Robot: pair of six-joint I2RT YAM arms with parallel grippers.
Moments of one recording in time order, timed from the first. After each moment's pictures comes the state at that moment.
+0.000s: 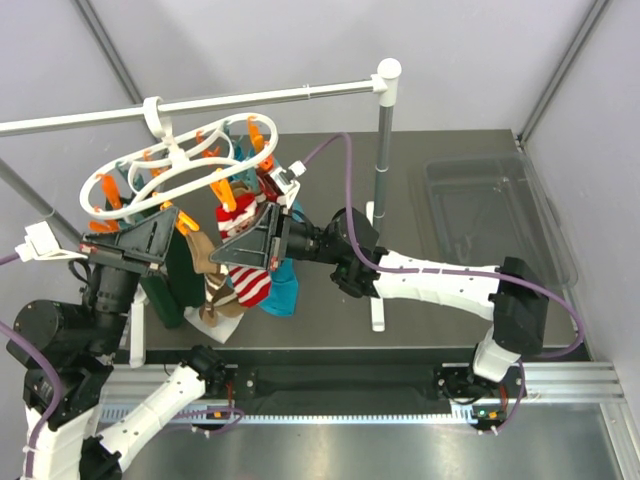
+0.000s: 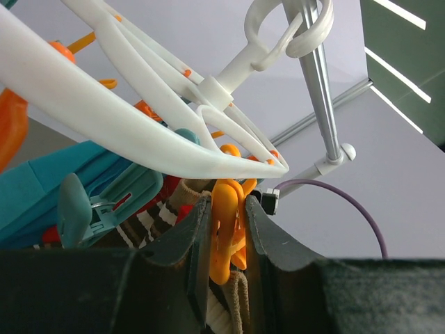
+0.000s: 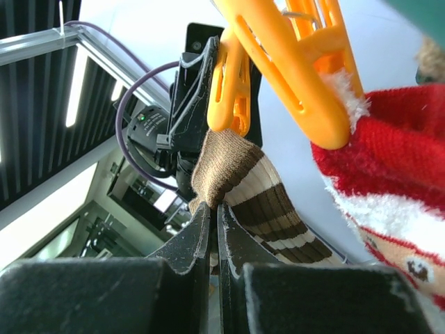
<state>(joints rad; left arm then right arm) -0.58 0.46 1.29 -0.52 -0.35 -0.92 1.18 1.66 1.34 0.87 -0.42 1.24</state>
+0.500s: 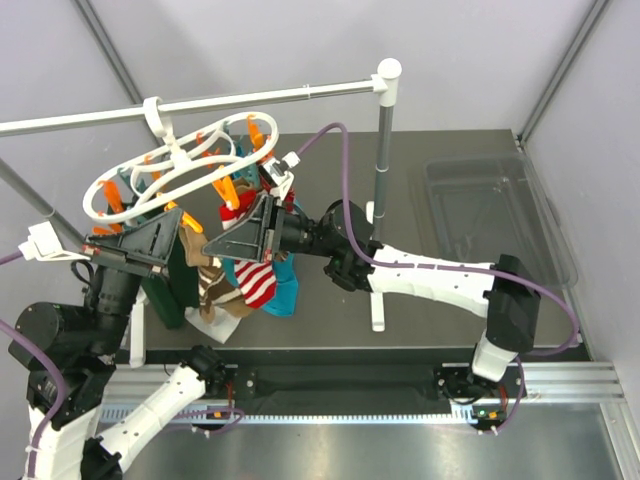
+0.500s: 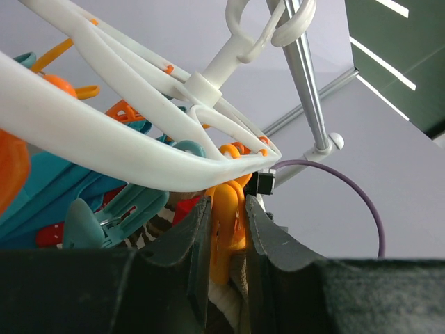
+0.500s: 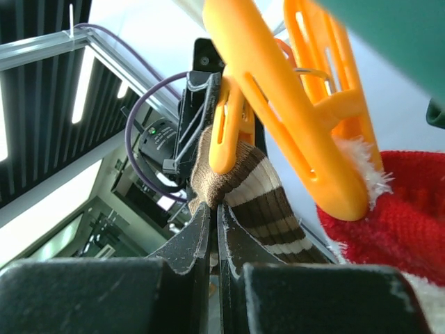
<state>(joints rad) -0.58 0.45 1.26 -0.47 -0.30 -0.90 1.17 1.70 1.44 0.85 -0.44 1.25</state>
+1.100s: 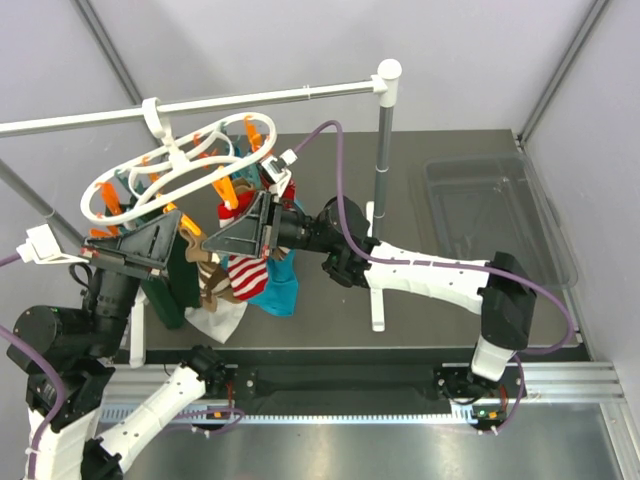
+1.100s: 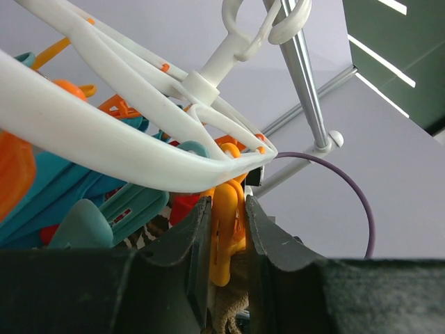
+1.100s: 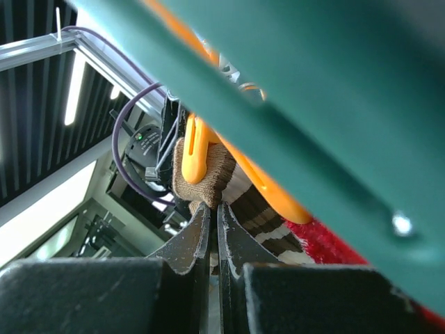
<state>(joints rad) -0.58 0.43 1.25 -0.47 -0.29 -0.89 1.15 1.73 1.45 0.84 -0.45 1.25</state>
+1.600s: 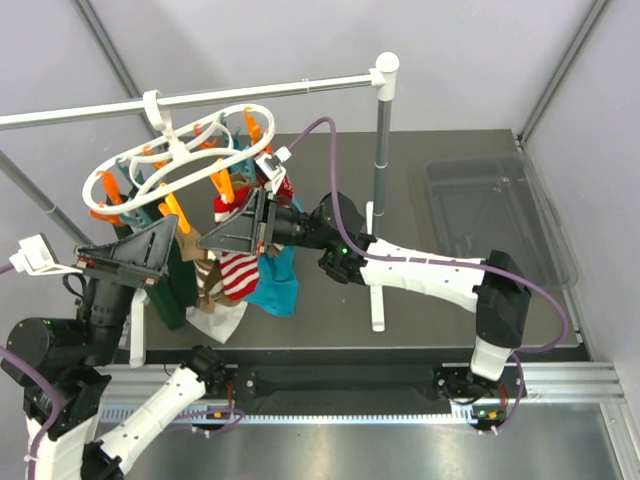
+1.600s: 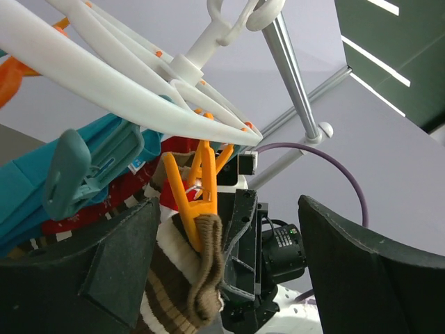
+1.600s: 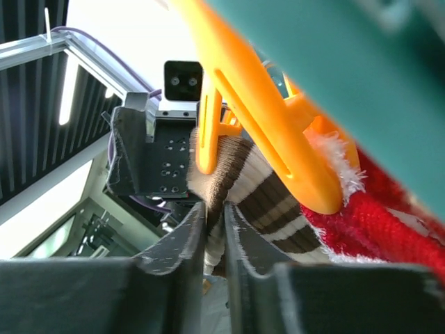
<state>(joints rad) -0.58 0.39 1.24 -0.47 -0.29 -0.87 1.15 1.76 1.50 0.80 -0.46 1.25</state>
